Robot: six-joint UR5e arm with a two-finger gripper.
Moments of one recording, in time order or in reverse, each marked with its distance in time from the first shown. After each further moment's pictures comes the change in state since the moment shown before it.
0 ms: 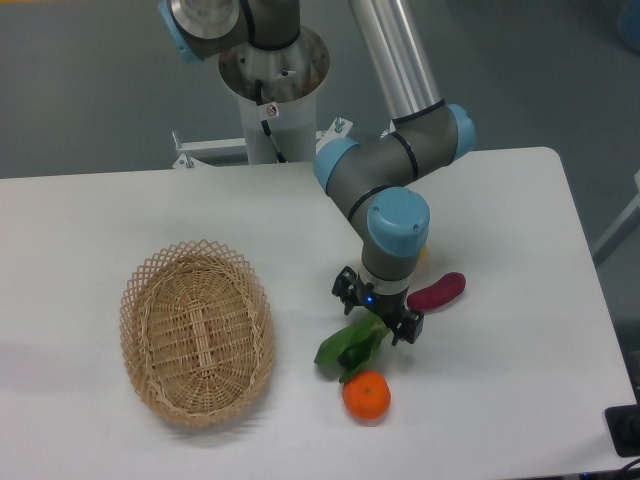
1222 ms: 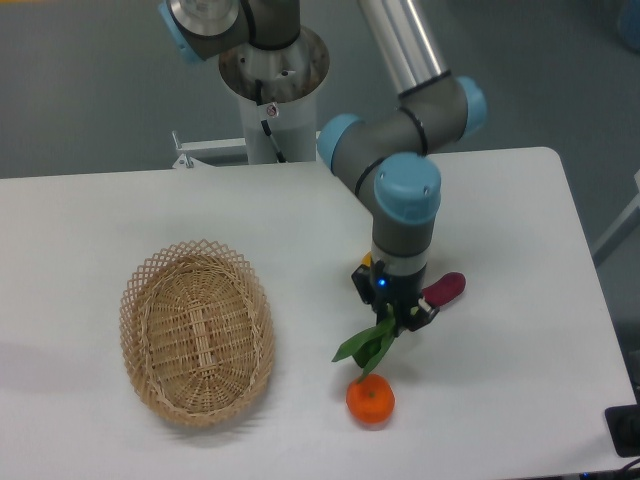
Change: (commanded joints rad) arm 0.047 0.161 0.063 -0.047 -0.020 0.086
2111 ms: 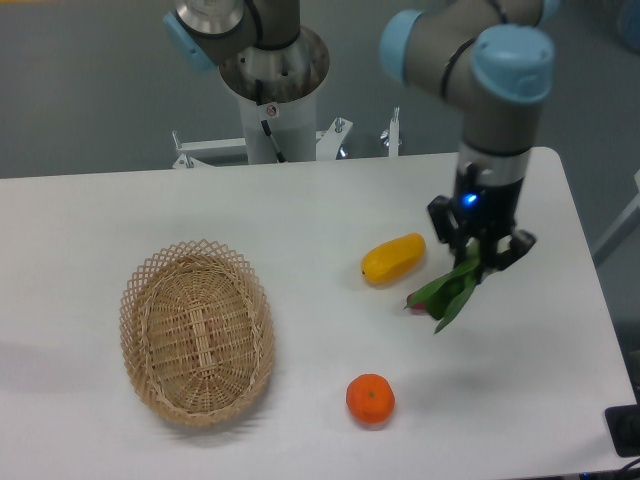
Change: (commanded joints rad) arm 0.216 0.074 0.215 -0.339 -0.117 0.244
